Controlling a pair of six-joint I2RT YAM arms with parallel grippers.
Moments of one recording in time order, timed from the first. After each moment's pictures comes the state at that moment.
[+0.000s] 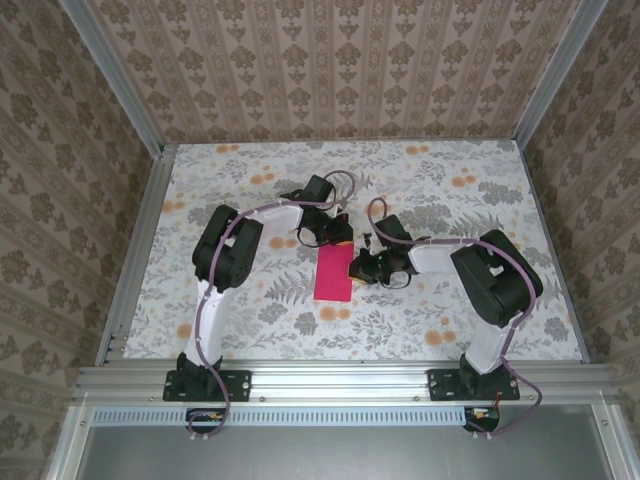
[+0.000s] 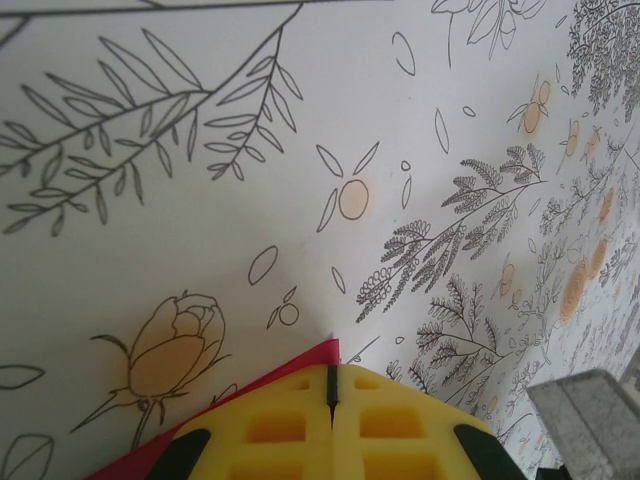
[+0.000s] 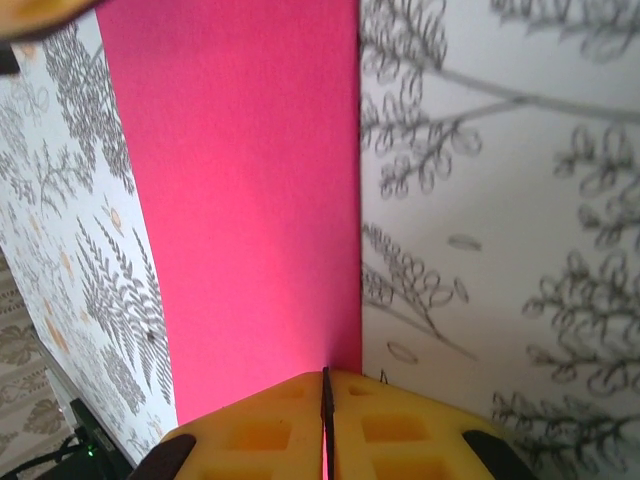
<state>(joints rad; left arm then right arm) -0.61 2.23 1.54 -0.39 0.60 -0.59 0.48 1.79 0.83 -0.09 -0.54 0.78</state>
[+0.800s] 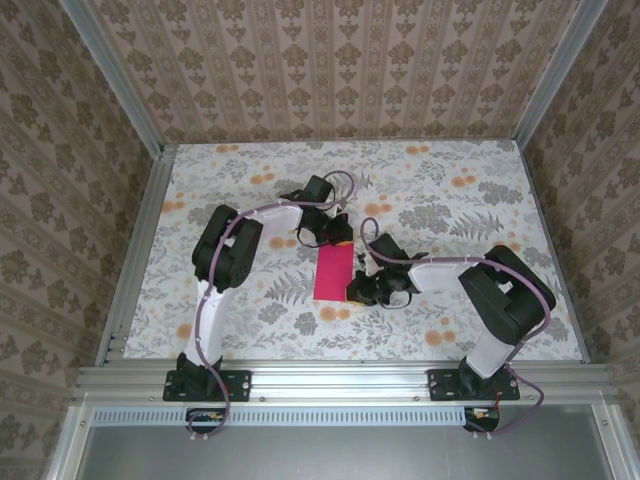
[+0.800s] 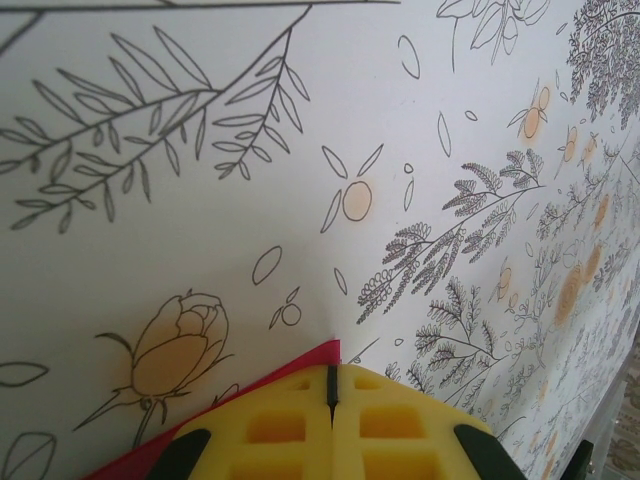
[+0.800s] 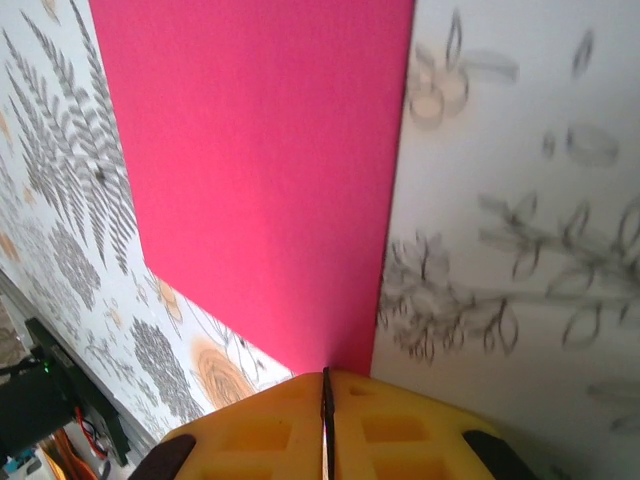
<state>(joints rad) -0.61 2.23 1.54 -0.37 0.61 -0.62 0.61 1.67 0.71 -0.13 -0.53 0.79</state>
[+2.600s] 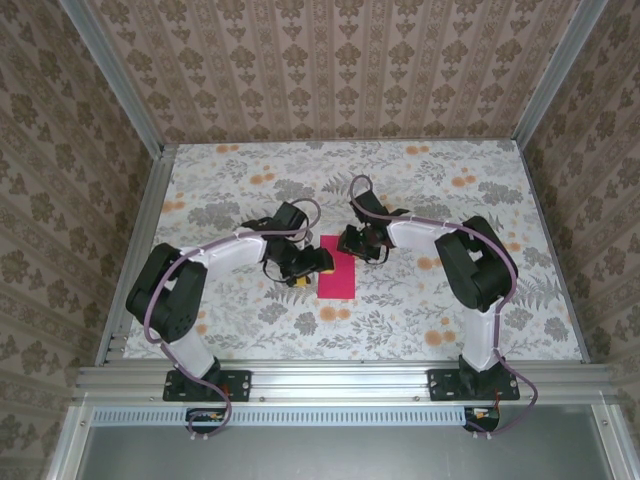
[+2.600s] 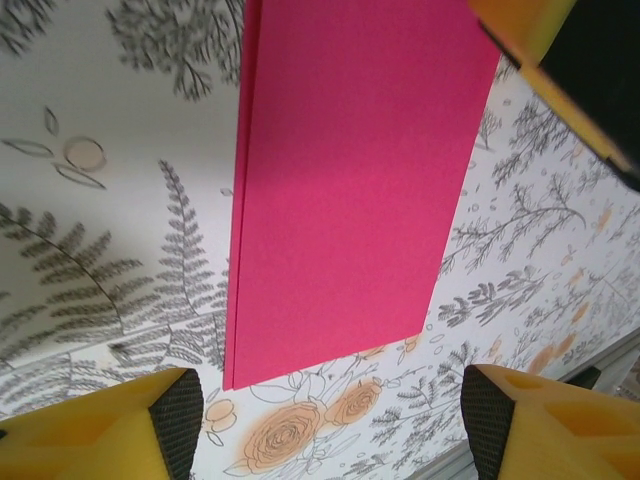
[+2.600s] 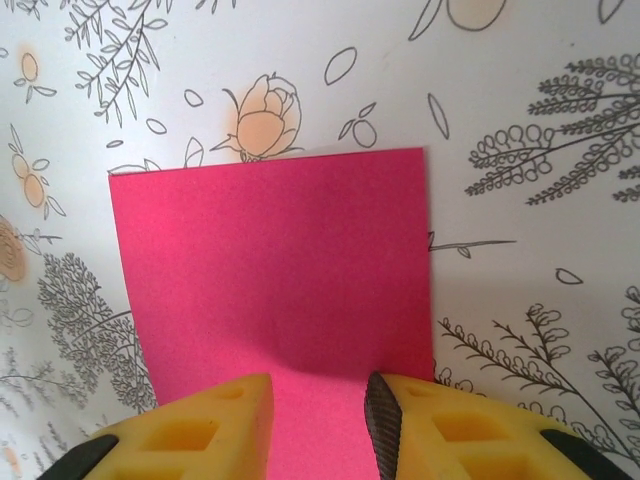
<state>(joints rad) -0.65 1.69 1.02 -0.54 0.50 -0.80 0.50 1.96 1.21 -0.35 -0.23 0.80</state>
